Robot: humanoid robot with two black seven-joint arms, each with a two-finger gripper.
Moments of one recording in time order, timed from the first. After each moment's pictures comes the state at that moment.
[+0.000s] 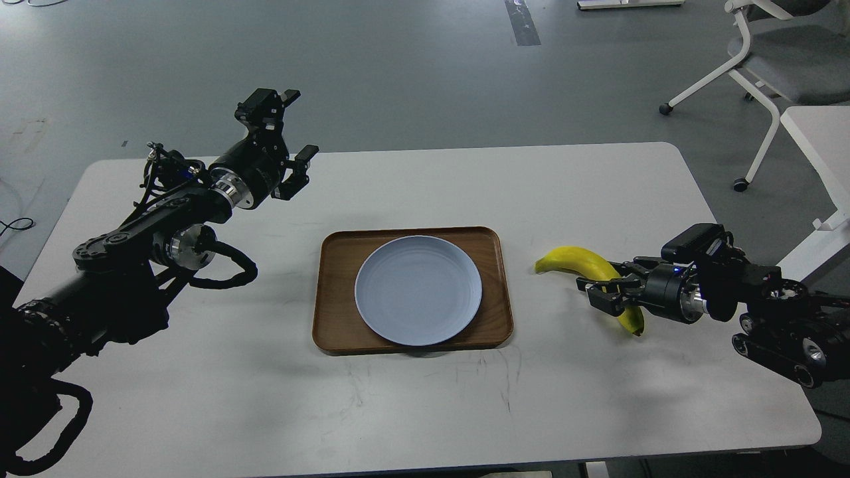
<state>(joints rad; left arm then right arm) -0.92 0.23 -0.40 -0.57 0.13 -0.28 -0.36 0.82 -0.57 -0.11 0.79 -1.61 -0.16 0.45</state>
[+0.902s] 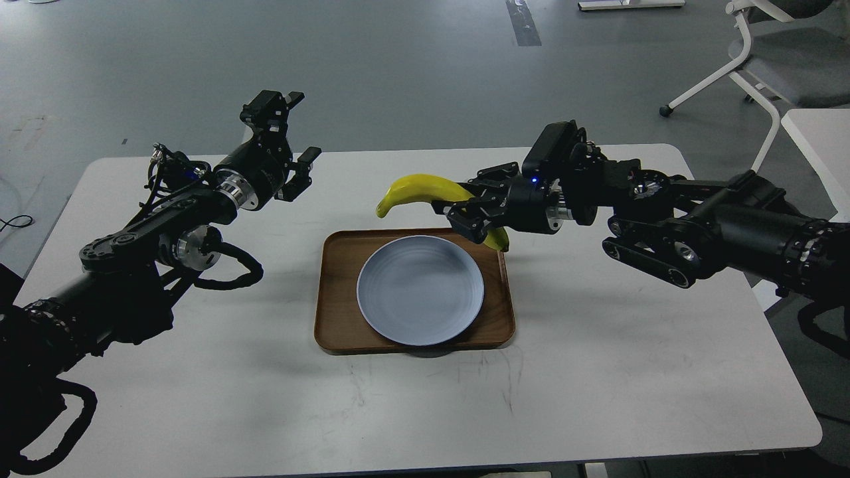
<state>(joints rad) -0.92 0.22 -0.39 -0.57 0.14 -0.25 -0.36 1.22 -0.21 -0.24 0.79 -1.59 -0.15 0.48</state>
